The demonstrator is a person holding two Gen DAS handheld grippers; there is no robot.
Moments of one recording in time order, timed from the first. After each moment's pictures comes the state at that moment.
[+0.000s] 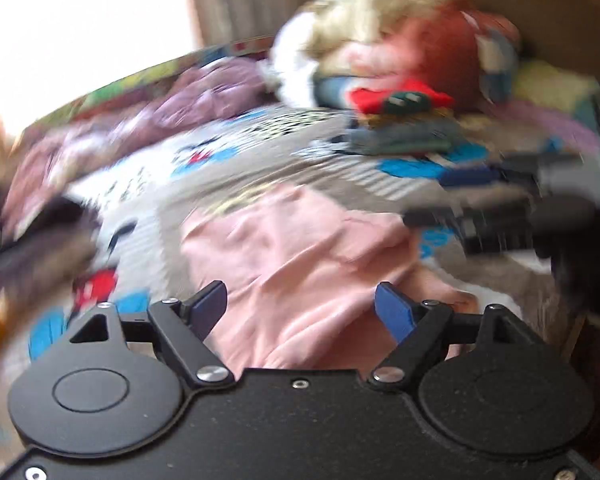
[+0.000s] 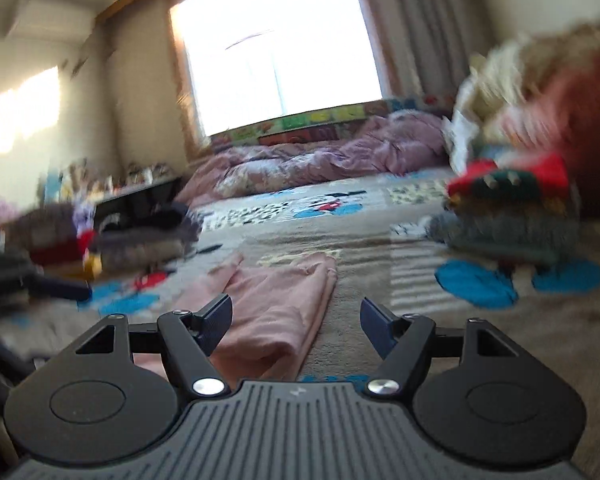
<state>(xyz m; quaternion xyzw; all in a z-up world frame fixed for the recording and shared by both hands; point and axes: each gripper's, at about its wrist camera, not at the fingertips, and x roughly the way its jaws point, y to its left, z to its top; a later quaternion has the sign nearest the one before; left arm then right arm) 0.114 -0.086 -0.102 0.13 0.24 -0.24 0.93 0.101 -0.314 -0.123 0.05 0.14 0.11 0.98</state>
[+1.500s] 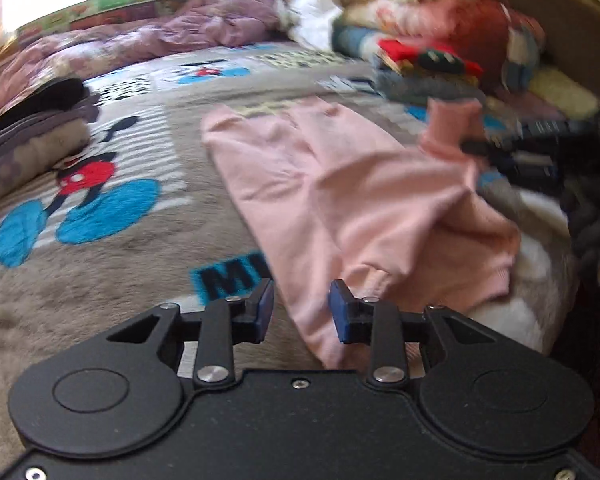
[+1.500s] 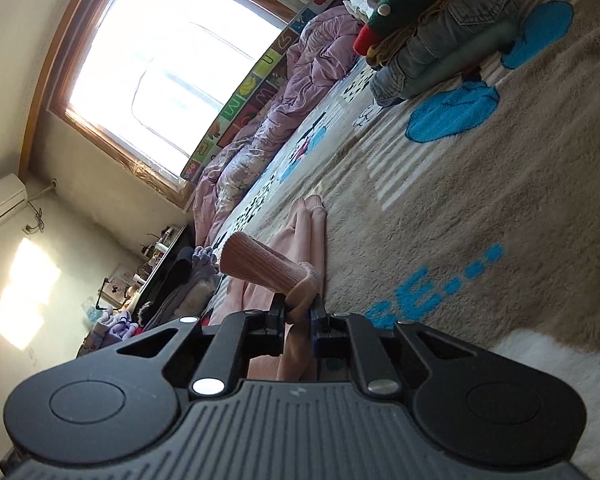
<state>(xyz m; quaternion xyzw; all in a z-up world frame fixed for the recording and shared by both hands) 0.150 -0.016 -0.139 0.07 0.32 -0.26 0.91 0.145 -0.384 -0.190 0.44 0.21 0.12 0.86</state>
